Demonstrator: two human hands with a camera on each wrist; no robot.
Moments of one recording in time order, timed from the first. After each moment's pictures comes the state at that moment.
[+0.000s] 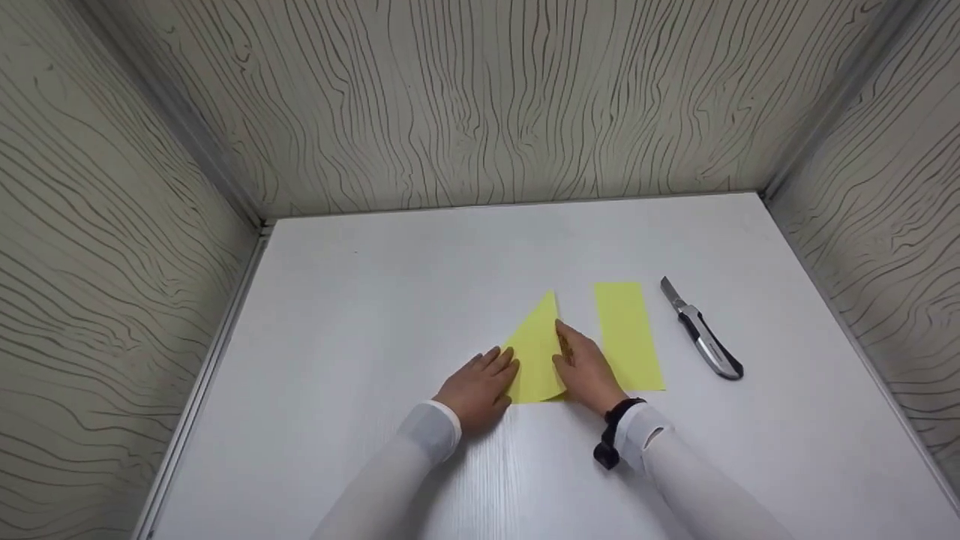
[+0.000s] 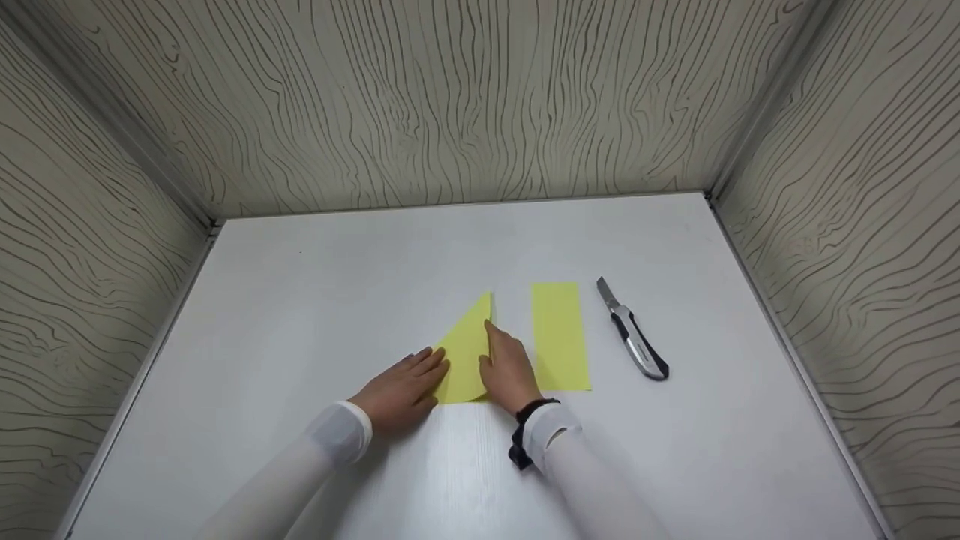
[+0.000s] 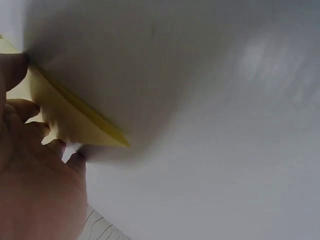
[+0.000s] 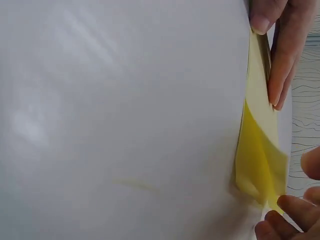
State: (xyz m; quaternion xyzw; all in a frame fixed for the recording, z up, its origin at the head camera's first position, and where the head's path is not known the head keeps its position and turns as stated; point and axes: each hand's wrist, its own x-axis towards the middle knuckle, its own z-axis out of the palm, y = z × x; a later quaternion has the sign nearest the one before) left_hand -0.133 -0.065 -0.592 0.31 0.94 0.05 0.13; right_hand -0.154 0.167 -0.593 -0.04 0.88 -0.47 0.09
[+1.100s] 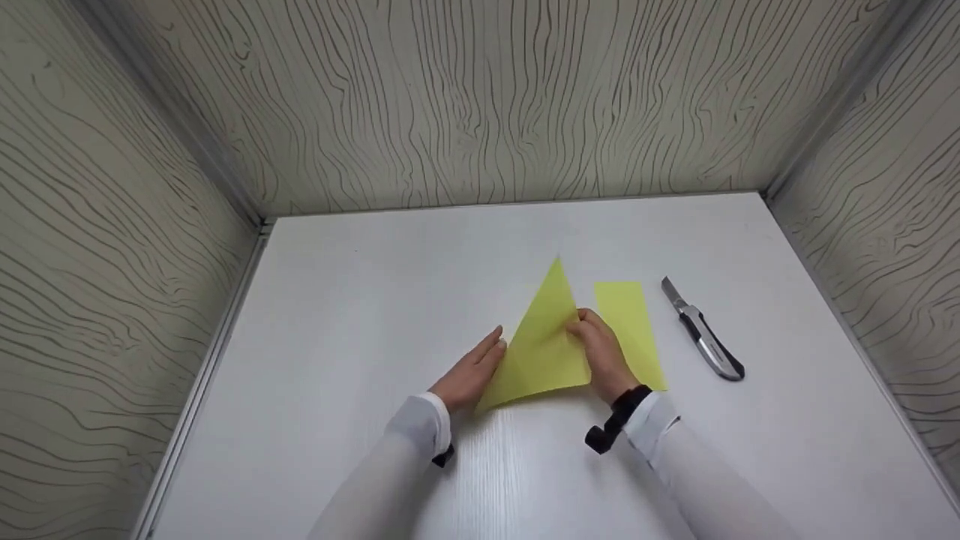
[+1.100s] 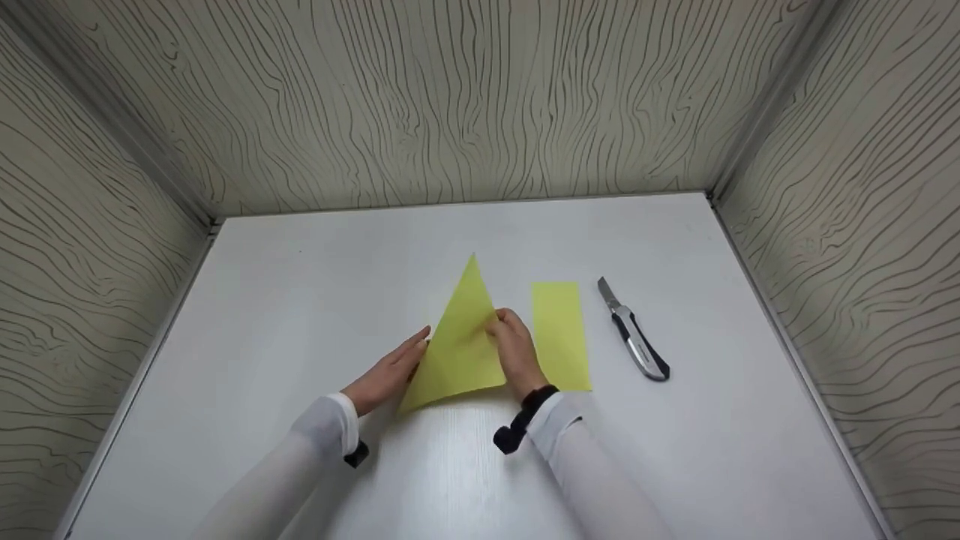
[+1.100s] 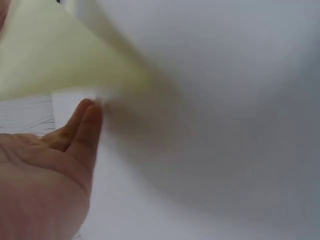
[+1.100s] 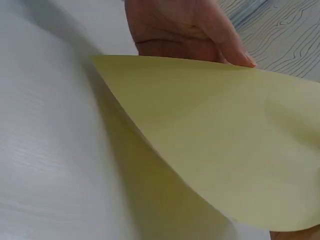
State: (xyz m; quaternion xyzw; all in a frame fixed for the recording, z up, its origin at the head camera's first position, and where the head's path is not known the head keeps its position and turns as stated) left_hand -0.146 -0.075 -0.567 0.10 0.81 0.52 0.25; right_hand -0.162 0.167 -0.553 0.09 0.65 -0.75 0.09
